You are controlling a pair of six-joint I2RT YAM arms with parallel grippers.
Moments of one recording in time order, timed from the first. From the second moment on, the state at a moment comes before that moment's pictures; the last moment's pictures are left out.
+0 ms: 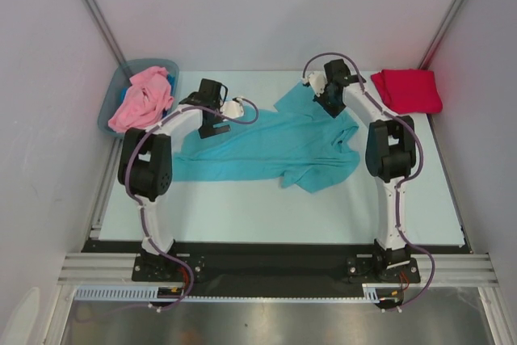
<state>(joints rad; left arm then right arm) -0.28 1.96 1.46 -0.46 -0.23 1.07 0.24 2.24 1.93 -0.74 0.02 -0.62</state>
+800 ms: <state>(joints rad) -0.27 2.15 1.63 -0.36 -0.28 0.99 0.16 2.41 2.05 -0.67 0.04 -0.54</state>
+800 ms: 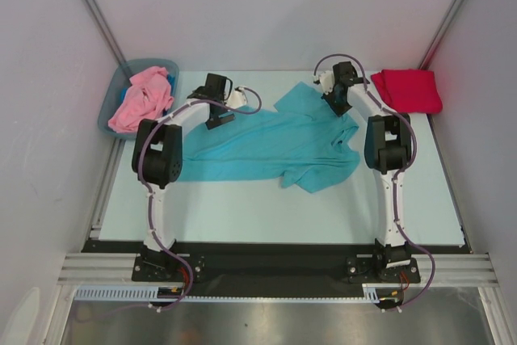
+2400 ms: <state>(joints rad) -0.19 2.40 1.92 -0.44 -0.44 1.00 0.07 2.44 2.05 -0.56 0.10 -0.58</state>
